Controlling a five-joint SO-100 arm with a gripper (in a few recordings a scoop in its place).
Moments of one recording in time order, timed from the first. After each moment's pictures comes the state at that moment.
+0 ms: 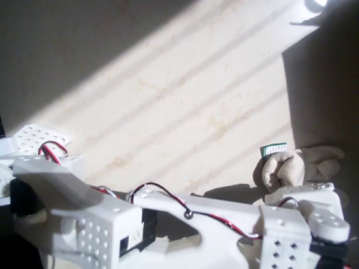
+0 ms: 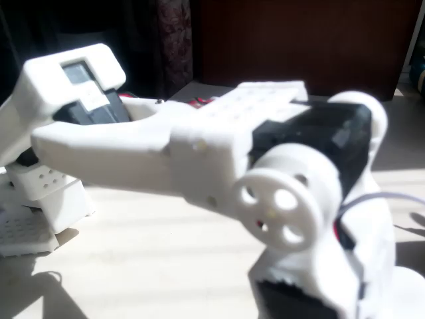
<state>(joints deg) 18.5 35.7 20.7 88.1 -20.0</state>
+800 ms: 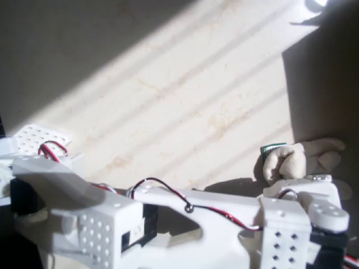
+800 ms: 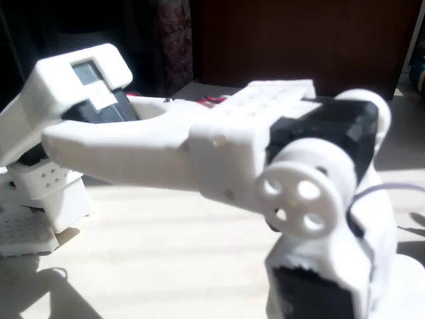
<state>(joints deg) 18.0 35.6 20.6 88.6 -19.6</state>
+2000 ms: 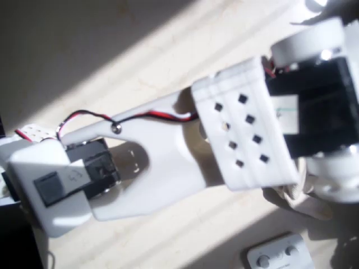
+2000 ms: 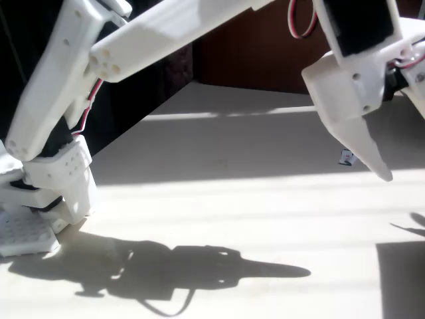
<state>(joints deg) -5.5 49.9 20.6 91.3 -10.6</state>
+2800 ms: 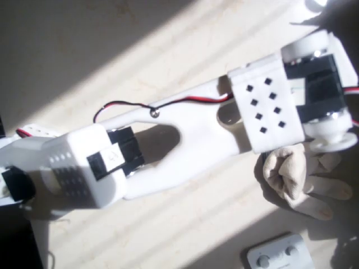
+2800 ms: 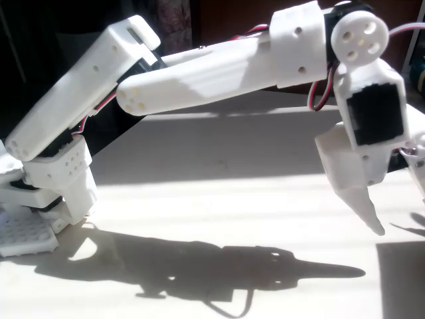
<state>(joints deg) -5.5 39.1 20.7 86.0 -10.5</state>
